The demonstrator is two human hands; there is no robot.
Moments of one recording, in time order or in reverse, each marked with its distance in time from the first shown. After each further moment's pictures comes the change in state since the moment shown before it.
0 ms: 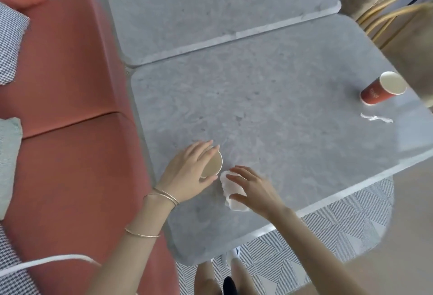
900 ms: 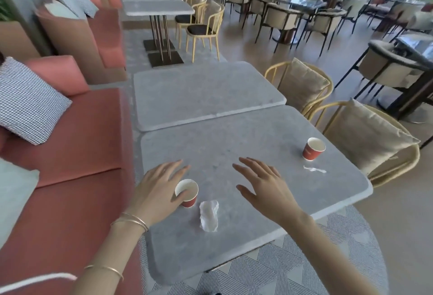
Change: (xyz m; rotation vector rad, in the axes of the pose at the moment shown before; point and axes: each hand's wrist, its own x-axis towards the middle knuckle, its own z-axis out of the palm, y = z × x) left_hand -0.084 0.104 -0.121 0.210 0.254 -0.101; right_hand -0.121 -0.069 -0.196 -0.304 0.475 -0.089
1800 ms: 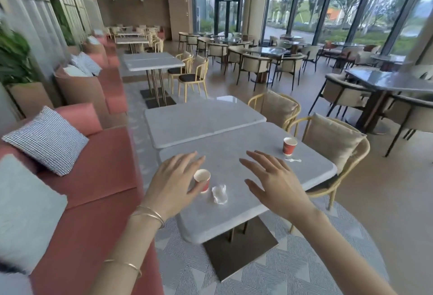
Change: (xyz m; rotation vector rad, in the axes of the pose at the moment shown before) left_hand -0.206 0.069 -0.130 0.094 0.268 0.187; right_hand -0.178 -0.174 -0.119 -0.171 0.144 0.068
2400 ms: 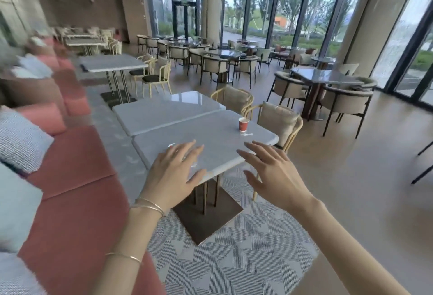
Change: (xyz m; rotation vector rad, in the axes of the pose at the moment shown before) left_hand -0.176 0.124 -0.084 -0.095 0.095 0.156; right_hand -0.236 -0.100 -0.119 -0.108 0.103 0.127
